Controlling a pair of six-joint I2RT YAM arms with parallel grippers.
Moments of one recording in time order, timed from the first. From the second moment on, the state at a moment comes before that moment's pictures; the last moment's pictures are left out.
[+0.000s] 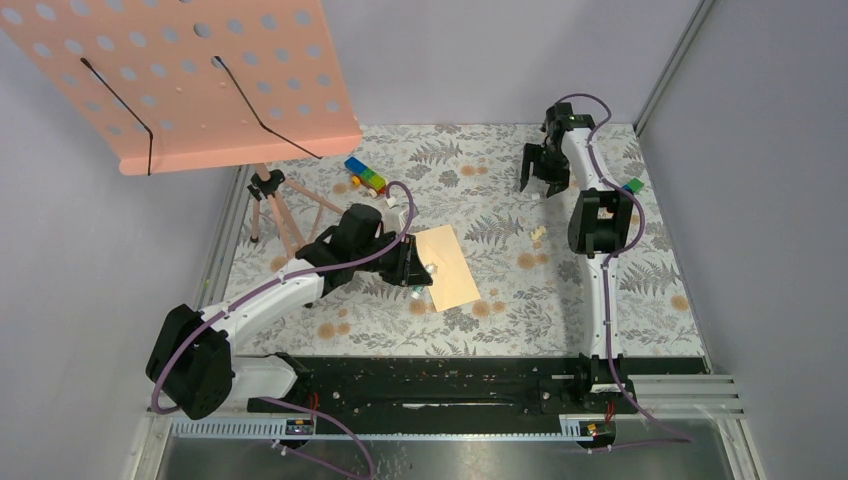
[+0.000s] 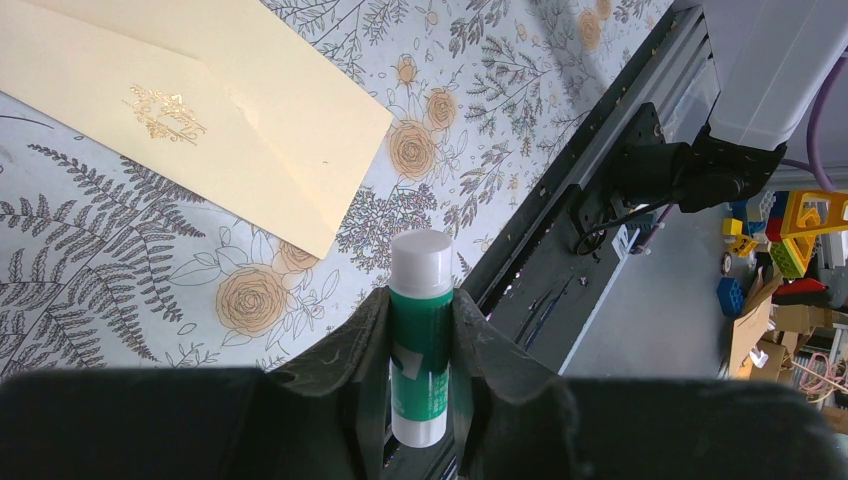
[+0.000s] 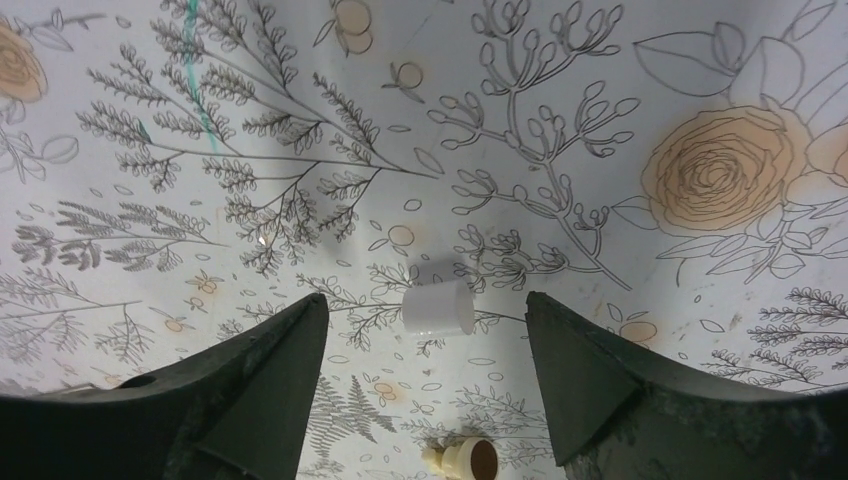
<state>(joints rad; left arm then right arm) -0.63 1.26 0.81 -0.23 0.55 -0.44 0.04 2.63 2.51 -1.19 -0.12 0.22</state>
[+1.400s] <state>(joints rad) -0.63 1.26 0.83 -0.23 0.56 -0.44 0.07 2.60 2.44 -1.19 -0.07 0.15</state>
